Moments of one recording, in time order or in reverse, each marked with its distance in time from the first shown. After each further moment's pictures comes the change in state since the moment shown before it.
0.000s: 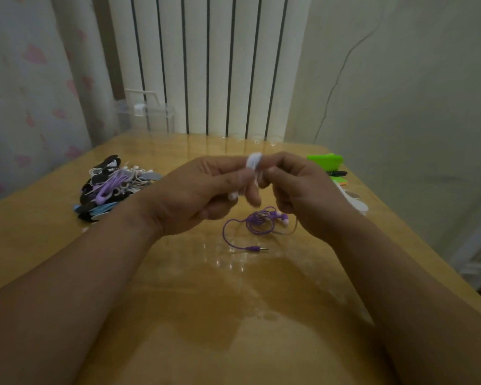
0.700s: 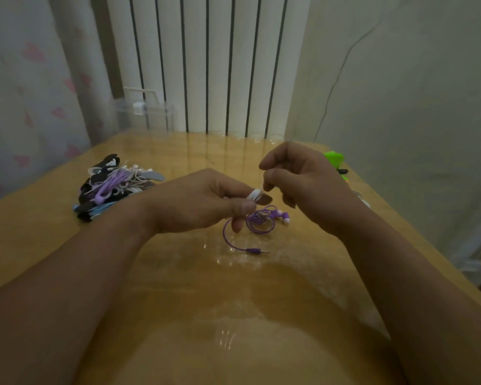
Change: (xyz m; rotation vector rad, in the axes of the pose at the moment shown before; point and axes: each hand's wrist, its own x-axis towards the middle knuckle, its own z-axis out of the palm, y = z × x) left_hand -0.006 0.009 0.002 0.651 -0.065 -0.132; right_hand 0.000 -0.010 -0.005 -0.283 0.034 -0.088
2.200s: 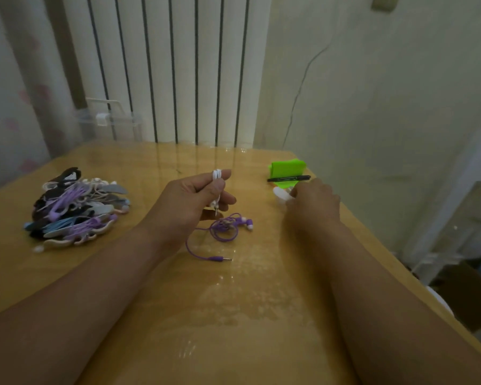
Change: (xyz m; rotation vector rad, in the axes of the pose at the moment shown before) left_hand 0.044 -0.014 0.052 -0.564 0.529 -0.041; right_hand 0.012 0.104 -0.054 -0.990 0.251 0.493
